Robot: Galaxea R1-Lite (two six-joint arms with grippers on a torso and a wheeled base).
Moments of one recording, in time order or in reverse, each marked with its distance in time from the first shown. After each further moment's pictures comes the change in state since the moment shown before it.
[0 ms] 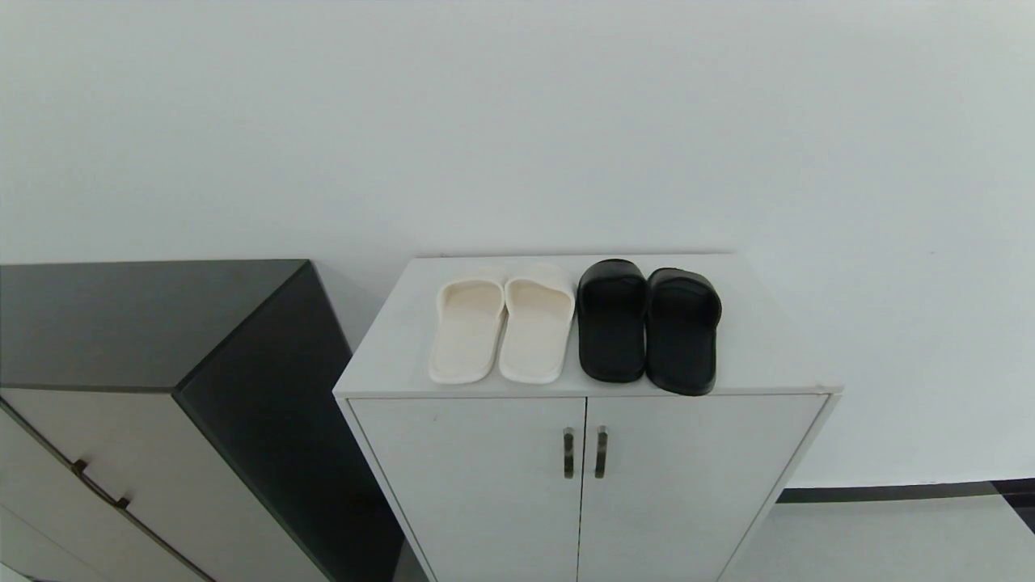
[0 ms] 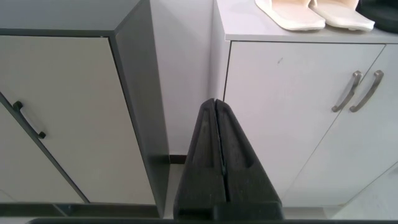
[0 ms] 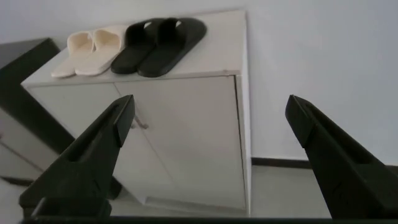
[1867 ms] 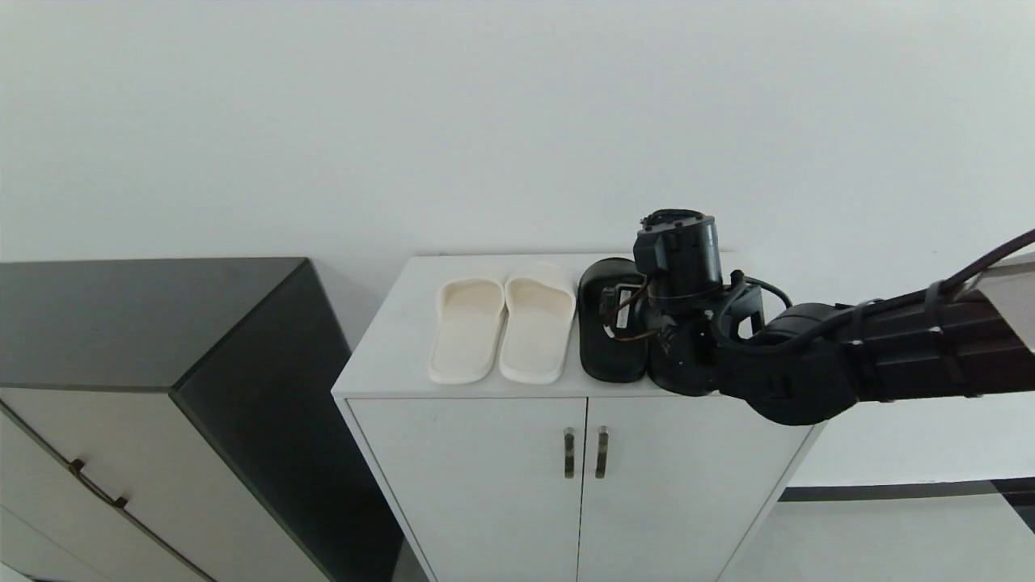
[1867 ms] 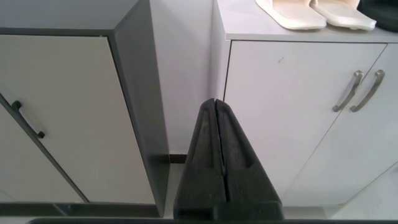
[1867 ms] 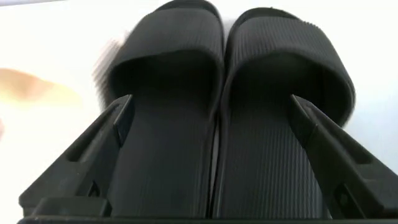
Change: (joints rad) left arm 0.000 0.000 -0.002 0.001 0.000 0.000; right arm 0.711 1.645 -1.049 -0.362 -0.938 0.152
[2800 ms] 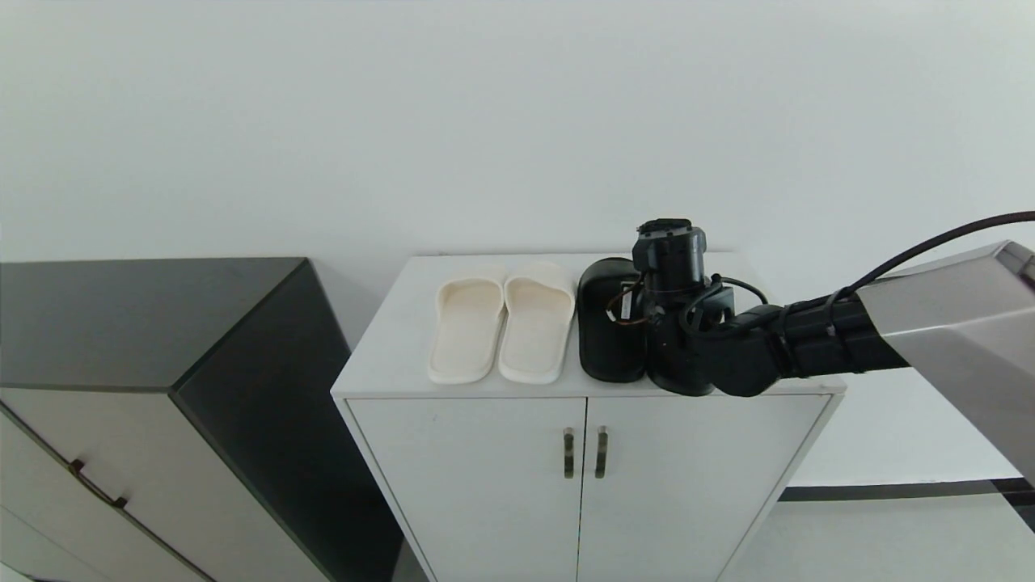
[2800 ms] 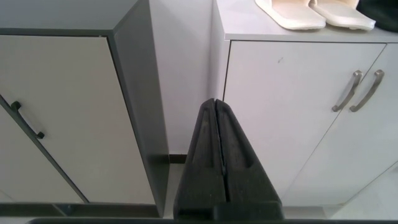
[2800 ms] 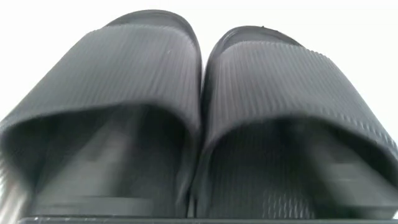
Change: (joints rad) left arm 0.000 0.000 0.000 0.000 -0.001 0.000; right arm -0.109 0.173 -0.153 -0.073 0.040 -0.102
